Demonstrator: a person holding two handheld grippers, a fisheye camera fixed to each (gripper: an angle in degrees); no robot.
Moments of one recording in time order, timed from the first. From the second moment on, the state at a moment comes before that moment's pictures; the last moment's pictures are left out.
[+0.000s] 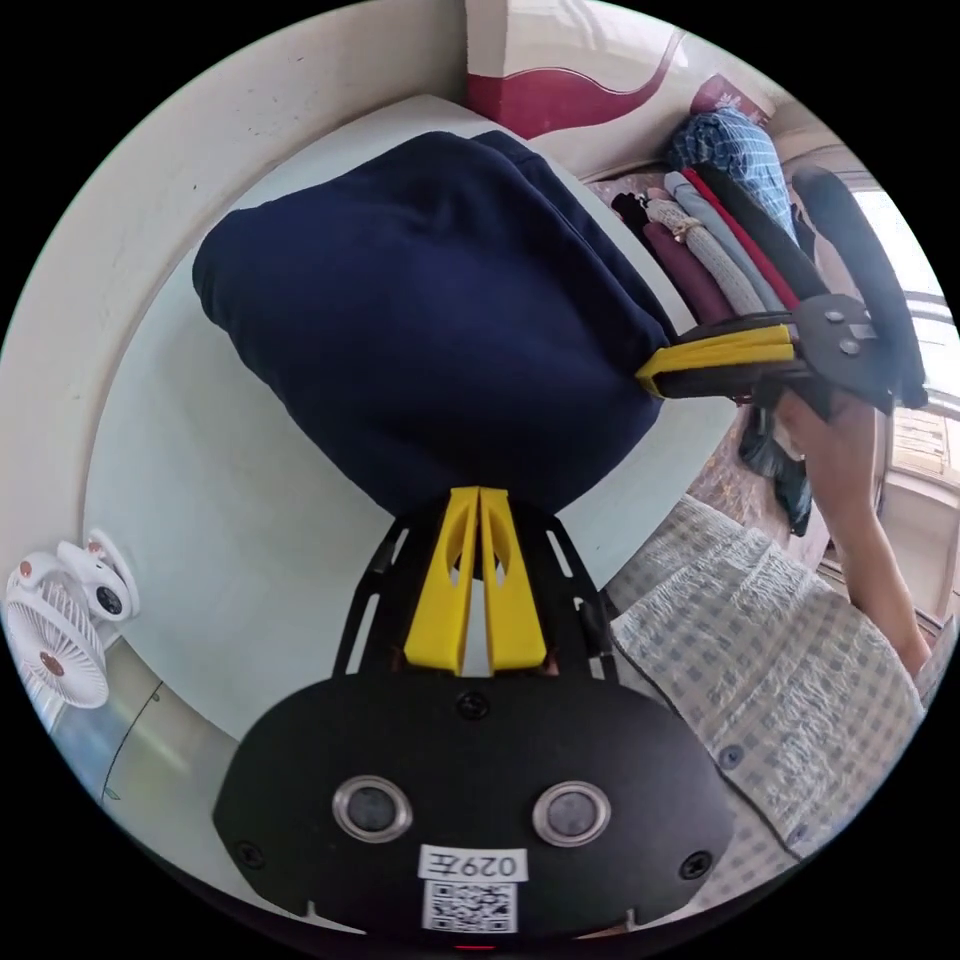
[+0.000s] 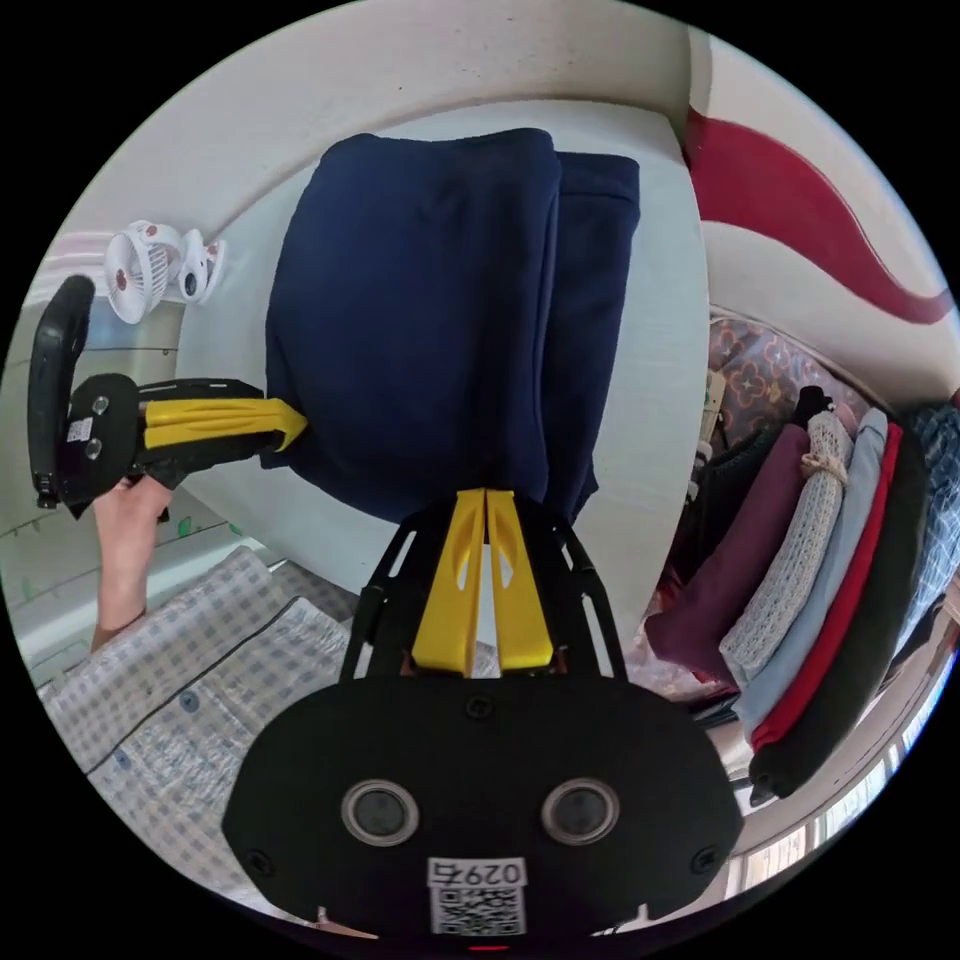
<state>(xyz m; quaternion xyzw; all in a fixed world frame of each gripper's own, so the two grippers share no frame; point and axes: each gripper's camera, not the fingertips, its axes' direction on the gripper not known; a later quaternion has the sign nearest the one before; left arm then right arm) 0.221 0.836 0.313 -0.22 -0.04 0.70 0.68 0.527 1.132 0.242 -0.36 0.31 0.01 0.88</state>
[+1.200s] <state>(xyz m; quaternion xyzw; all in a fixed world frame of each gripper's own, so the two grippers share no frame) 0.118 0.709 0.428 -0.52 0.20 0.54 0.63 0.615 1.408 -0.119 0.00 -0.01 0.34 0.94</state>
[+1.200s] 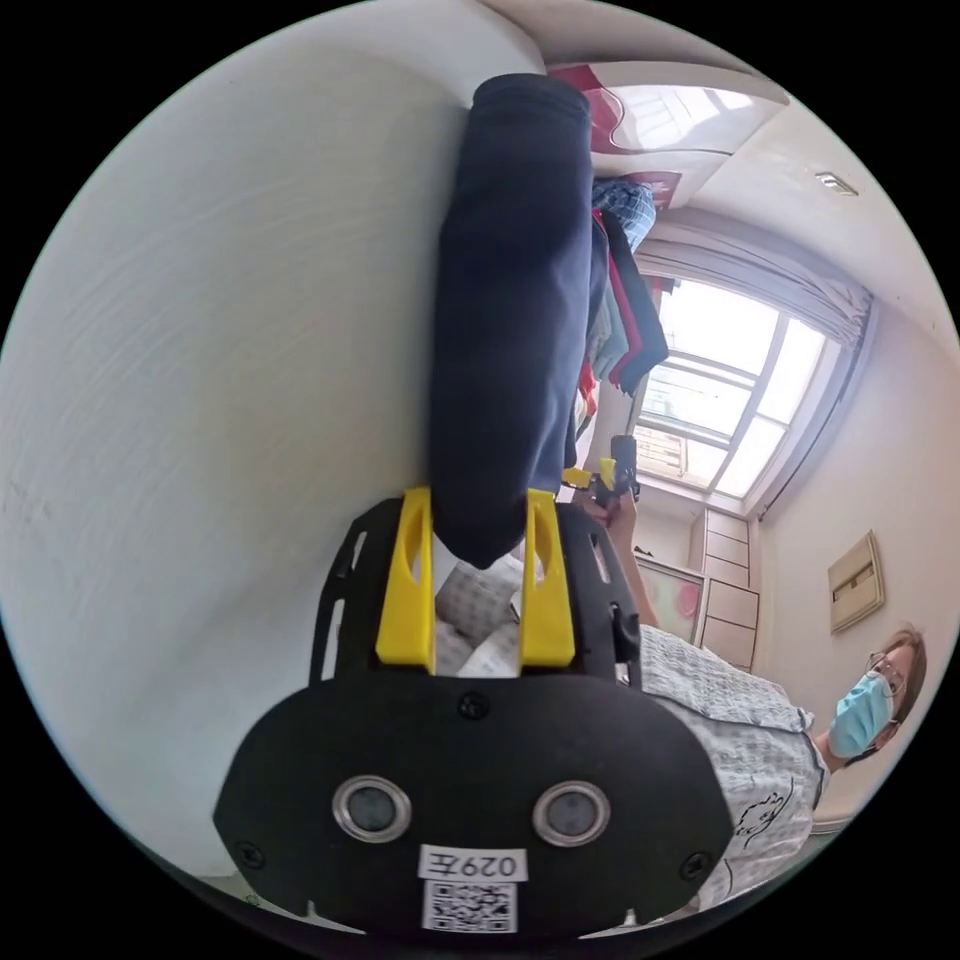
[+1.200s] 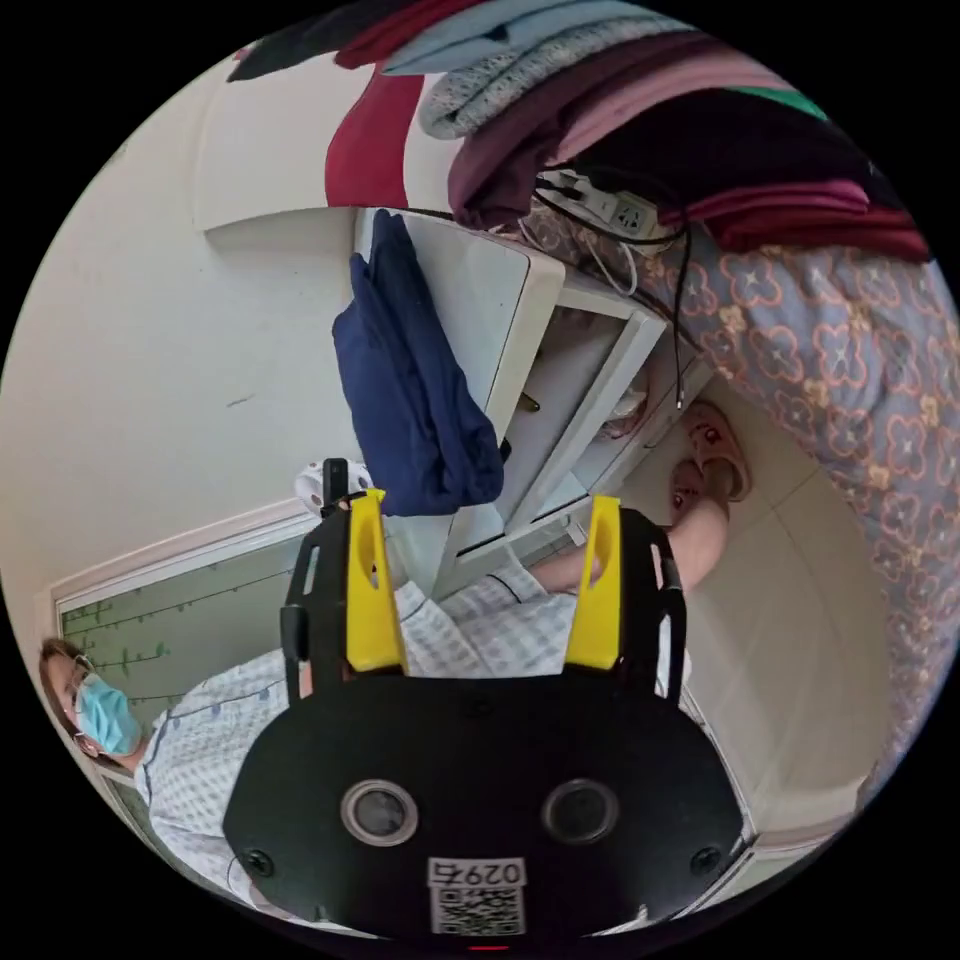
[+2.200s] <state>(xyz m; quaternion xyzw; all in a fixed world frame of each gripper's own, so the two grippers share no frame) 0.216 0.880 0.241 -0.46 0.52 0.57 0.43 0.368 1.348 -0.593 -0.01 0.11 -0.21 0.97</state>
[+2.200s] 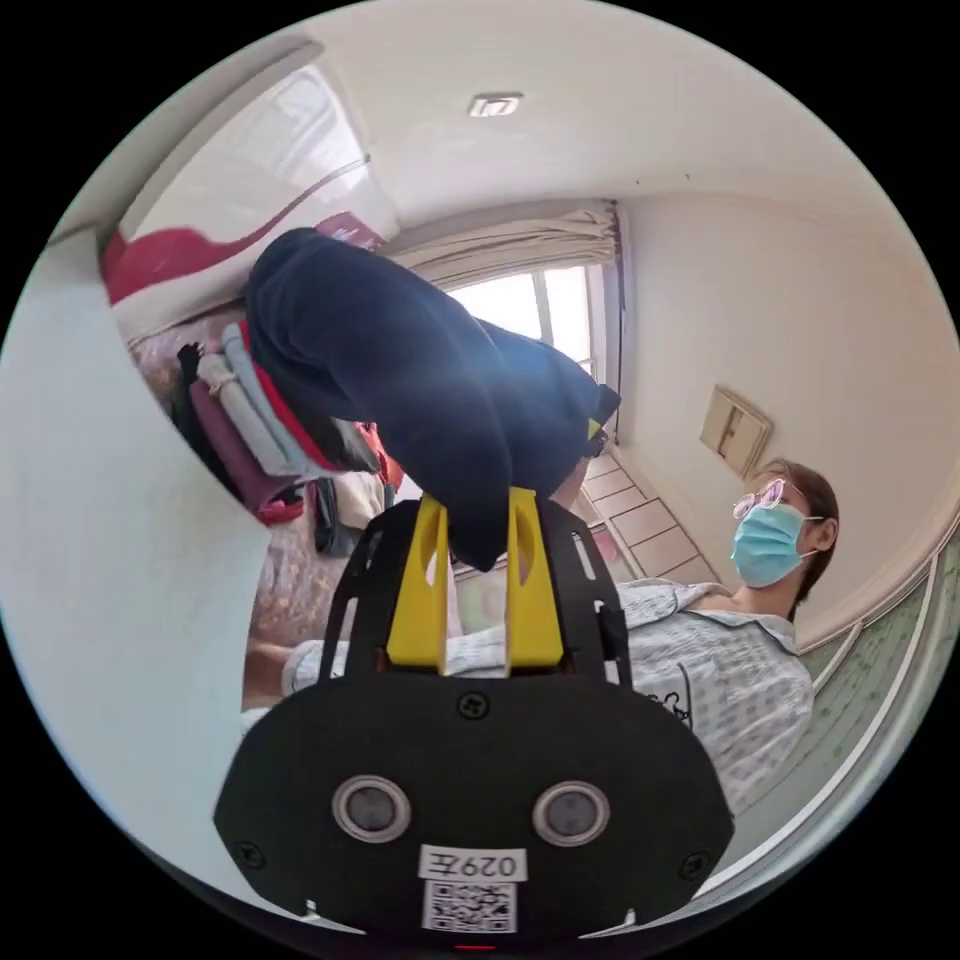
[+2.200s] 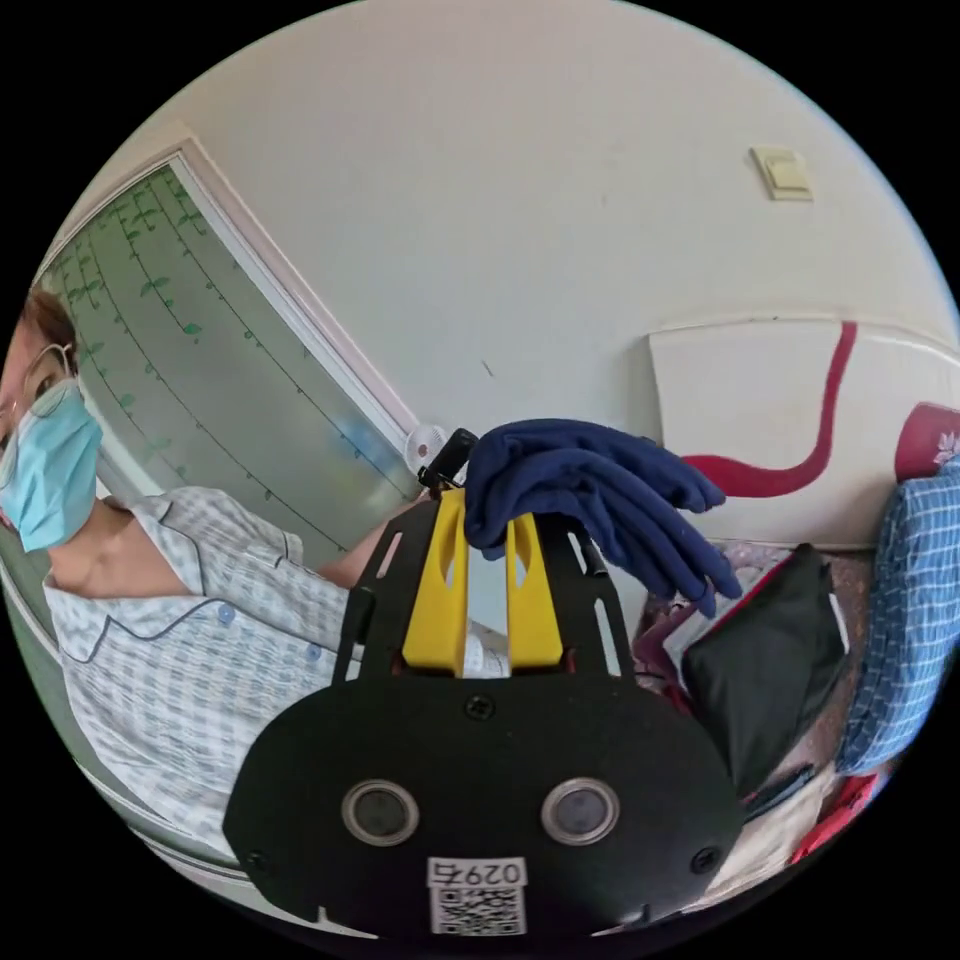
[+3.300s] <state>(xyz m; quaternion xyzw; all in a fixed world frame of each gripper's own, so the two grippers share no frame) 0.253 1.097 0.374 -0.43 0.22 0.59 0.65 0.851 1.876 -1.134 0.27 0.20 0.51 0.79</state>
